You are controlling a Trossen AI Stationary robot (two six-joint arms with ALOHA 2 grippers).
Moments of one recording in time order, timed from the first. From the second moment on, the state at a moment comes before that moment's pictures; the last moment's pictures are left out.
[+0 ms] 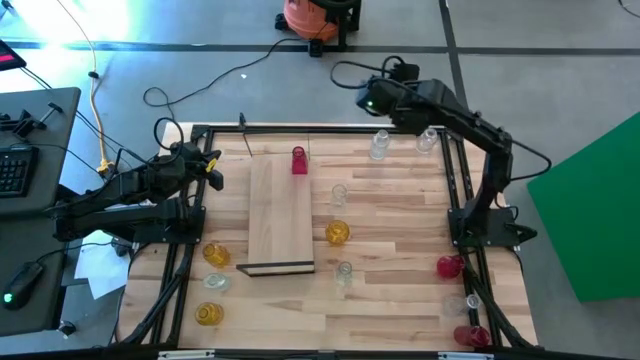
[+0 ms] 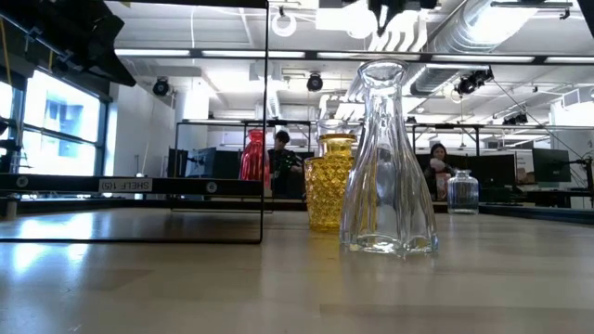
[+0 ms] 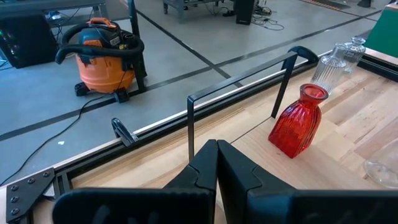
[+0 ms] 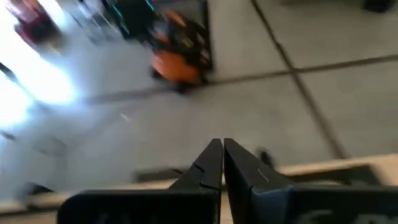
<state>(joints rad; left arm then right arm) 0.27 0.33 0.56 -0.68 -0.64 -0.31 -0.33 1.79 2.23 -1.51 0.94 1.10</state>
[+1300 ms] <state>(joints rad) 0.27 0.33 0.56 -0.68 -0.64 -0.31 -0.50 1.65 2.23 -1.54 0.52 0.14</state>
